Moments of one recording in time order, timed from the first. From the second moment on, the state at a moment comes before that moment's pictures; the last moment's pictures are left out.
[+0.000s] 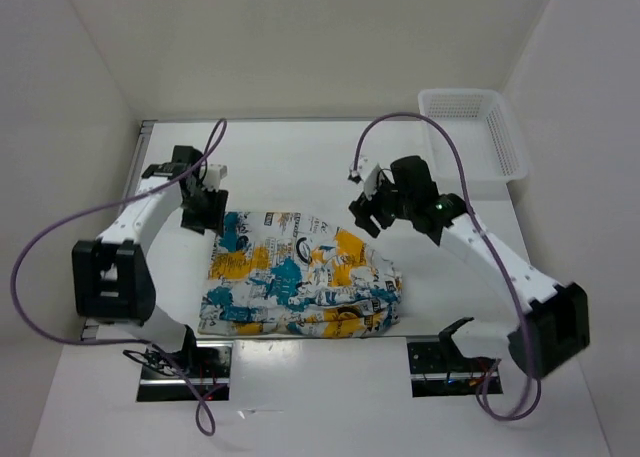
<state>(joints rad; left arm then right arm) -0.03 1.49 1.16 -0.96 0.13 0.07 0.54 1.18 1.03 -0.48 -0.28 -0.44</state>
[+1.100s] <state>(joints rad) -0.03 2.04 1.47 -0.87 0.29 0.07 0.40 1.87 1.23 -0.43 -0.06 -0.31</state>
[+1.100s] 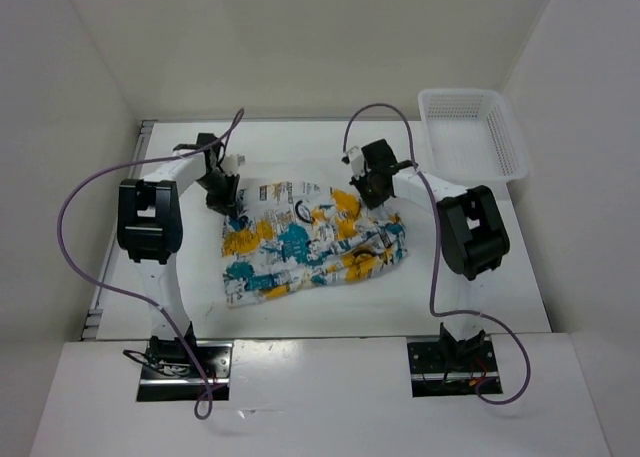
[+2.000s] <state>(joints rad) 0.02 1.87 1.54 -0.72 0.18 0.07 0.29 1.90 1.52 -0.38 -0.11 -0.11</state>
